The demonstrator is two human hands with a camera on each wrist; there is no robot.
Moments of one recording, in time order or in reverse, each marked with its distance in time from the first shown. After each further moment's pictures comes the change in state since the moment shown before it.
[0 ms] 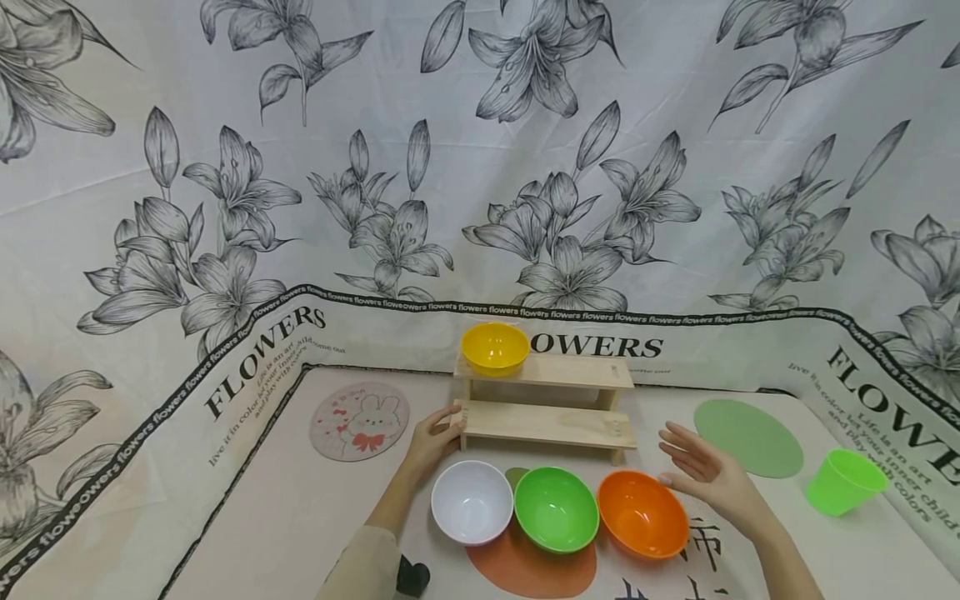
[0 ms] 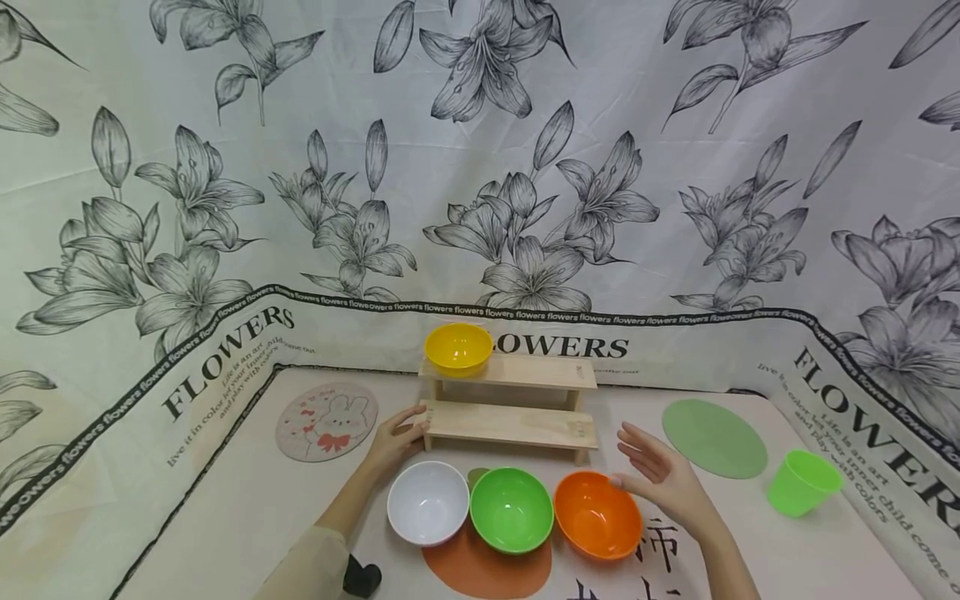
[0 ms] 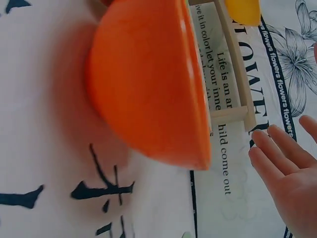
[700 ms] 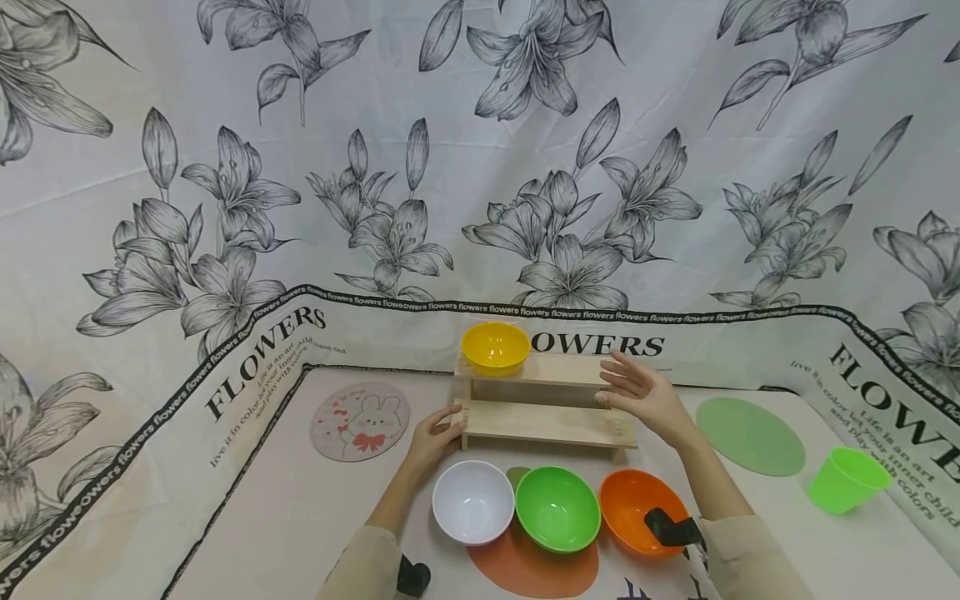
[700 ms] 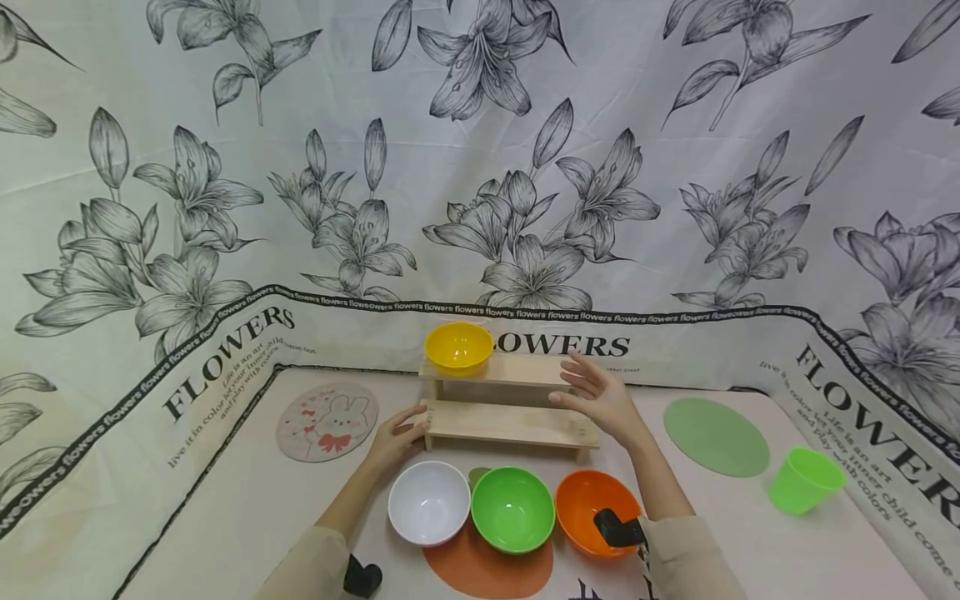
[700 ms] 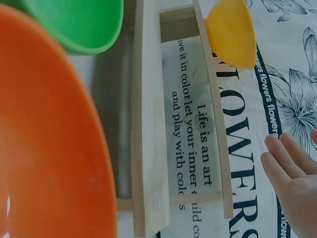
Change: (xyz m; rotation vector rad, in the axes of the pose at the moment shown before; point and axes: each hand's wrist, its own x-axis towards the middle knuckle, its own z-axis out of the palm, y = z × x) left_hand -0.001 0.003 0.001 -0.016 -0.001 -0.014; right_hand 0.100 -0.035 0.027 0.083 -0.031 -0.070
